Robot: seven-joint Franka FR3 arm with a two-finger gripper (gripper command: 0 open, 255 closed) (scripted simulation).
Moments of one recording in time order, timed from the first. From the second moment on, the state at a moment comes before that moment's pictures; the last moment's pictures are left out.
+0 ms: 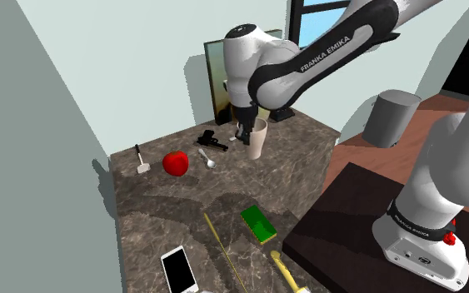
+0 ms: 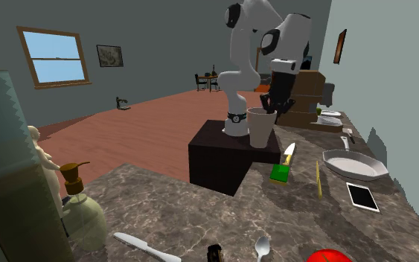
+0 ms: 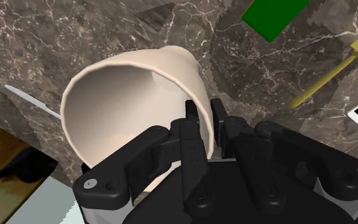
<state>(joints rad) 0.21 -0.13 0.18 -2.33 -0.21 2.25 0.11</state>
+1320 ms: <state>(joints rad) 0.38 -0.09 0.41 -2.32 -0.20 2.21 0.50</state>
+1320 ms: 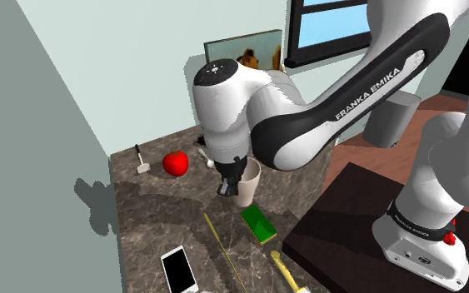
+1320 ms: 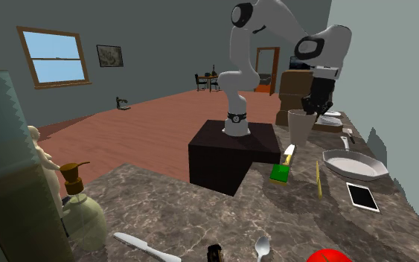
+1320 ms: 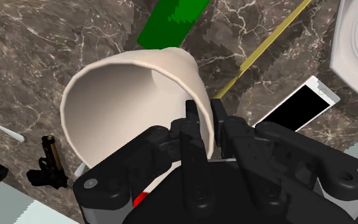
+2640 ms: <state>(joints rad) 0.38 0.11 0.40 -2.40 -0.38 2.45 0.67</state>
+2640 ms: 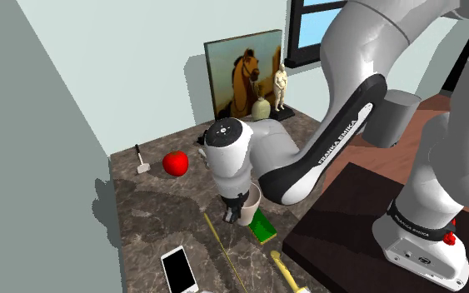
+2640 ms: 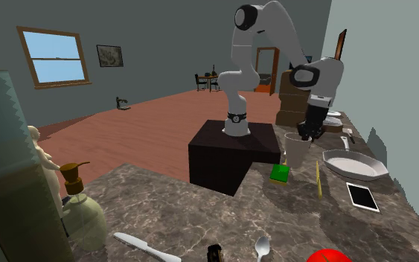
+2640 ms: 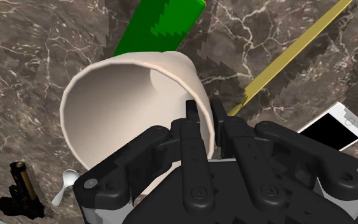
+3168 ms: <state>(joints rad) 0.39 0.22 0.36 -2.40 -0.49 2.53 0.76</state>
